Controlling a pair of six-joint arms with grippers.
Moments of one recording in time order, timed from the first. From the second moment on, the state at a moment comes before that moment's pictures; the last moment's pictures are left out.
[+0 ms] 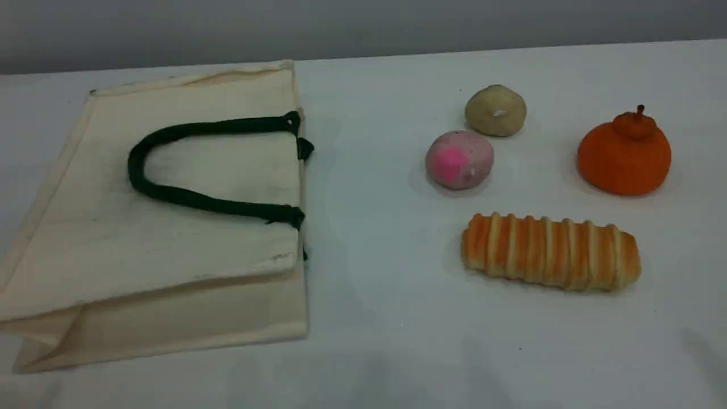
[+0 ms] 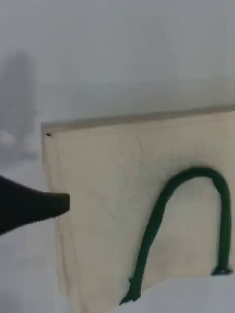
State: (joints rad) left arm -0.04 0.73 -0.65 -0.13 0.84 -0.04; right arm -0.06 0.71 -0.53 0.77 0.64 -0.57
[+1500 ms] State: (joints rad) left arm -0.04 1.89 -1.03 -0.14 0.43 -0.11; right arm -0.06 1.23 -0.62 1.31 0.51 -1.10
